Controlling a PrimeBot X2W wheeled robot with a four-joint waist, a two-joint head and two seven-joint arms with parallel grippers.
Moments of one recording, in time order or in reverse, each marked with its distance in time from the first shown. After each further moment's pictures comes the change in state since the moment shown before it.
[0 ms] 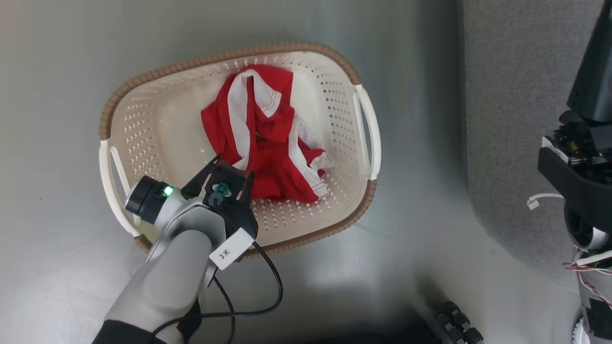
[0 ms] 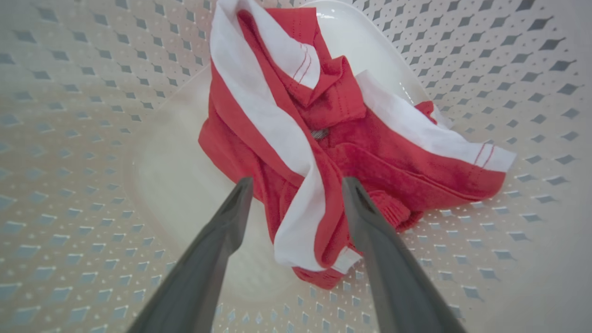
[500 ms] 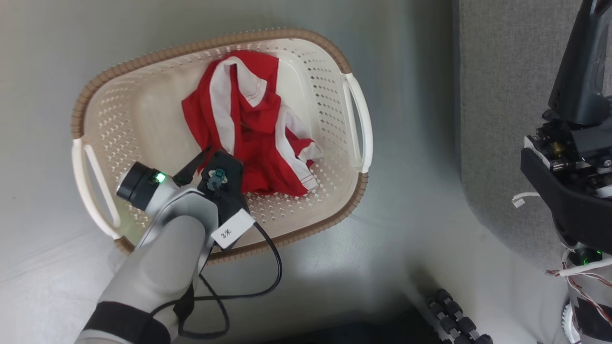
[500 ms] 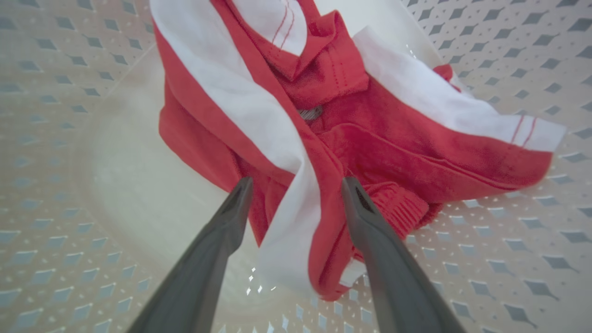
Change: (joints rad) left arm -0.088 -0.003 -0.020 0.123 0.024 -0.009 0.006; right arm -0.046 0.016 0.061 -0.042 -0.053 0.000 0.000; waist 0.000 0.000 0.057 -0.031
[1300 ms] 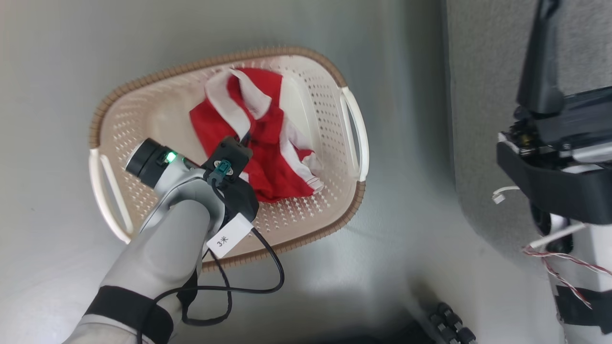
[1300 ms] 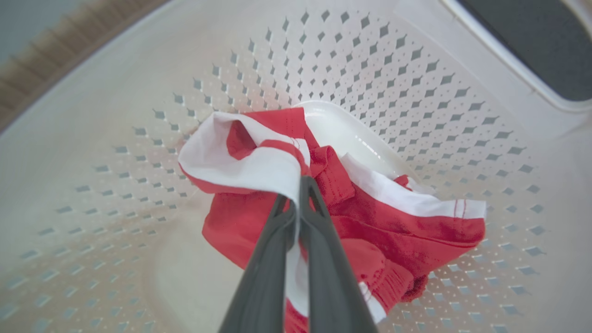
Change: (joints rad) left arm -0.065 -0.009 -0.036 0.024 -0.005 -0.071 -0.161; right arm -0.001 0.021 0.009 0.164 0.001 0.000 -0.007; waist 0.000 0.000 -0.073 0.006
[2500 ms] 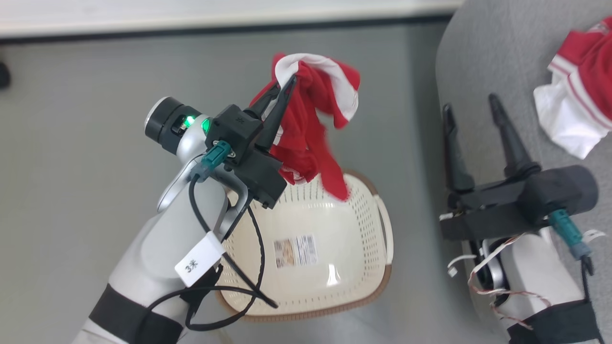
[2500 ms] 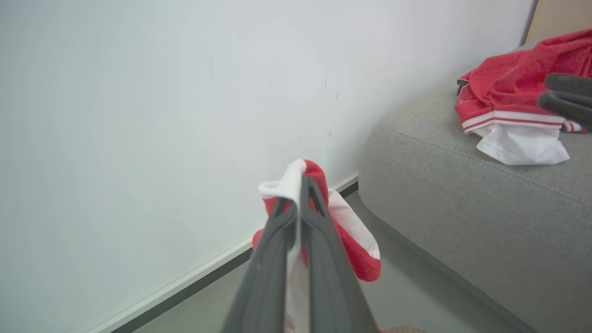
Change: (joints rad) left arm 0.060 0.013 0.046 -0.440 -0.129 -0.051 -0.030; right arm 0.160 0.071 0.040 0.382 0.125 0.057 0.000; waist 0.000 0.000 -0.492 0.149
